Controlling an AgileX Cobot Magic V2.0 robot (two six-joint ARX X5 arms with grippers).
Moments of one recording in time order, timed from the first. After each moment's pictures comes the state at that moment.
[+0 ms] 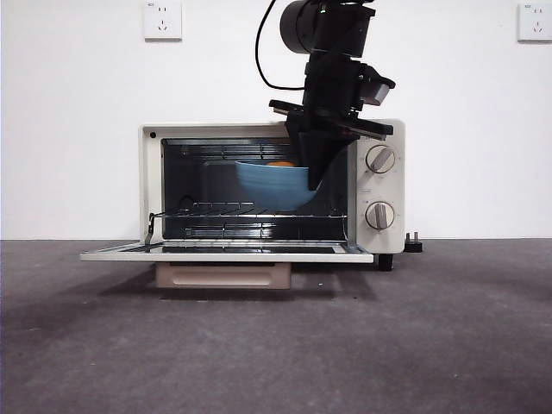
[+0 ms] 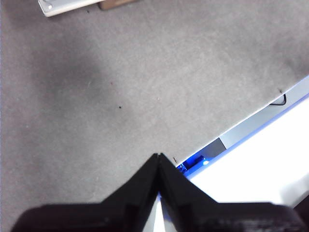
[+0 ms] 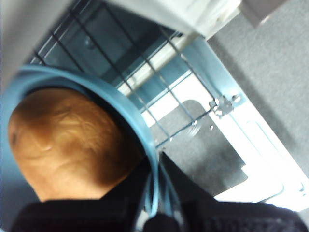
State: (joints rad) left arm -0.40 0.77 0.96 -1.20 0.21 -0.03; right arm 0.52 2.22 2.20 -1.16 0.03 1.26
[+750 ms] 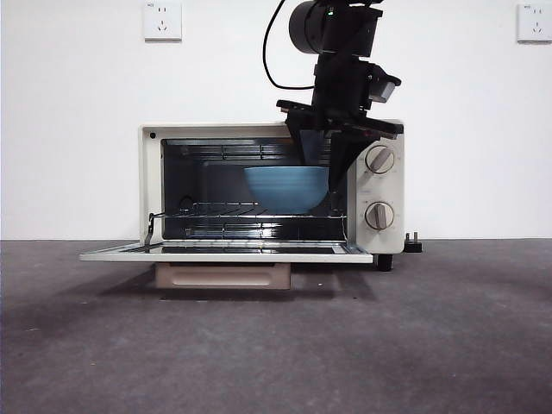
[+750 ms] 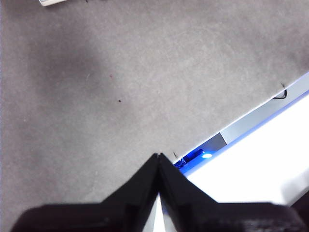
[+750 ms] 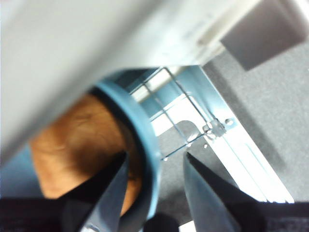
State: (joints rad) left arm -0.40 0.79 0.96 -1.22 0.21 -0.03; right arm 0.51 2.22 2.21 -1.16 0.05 1.19
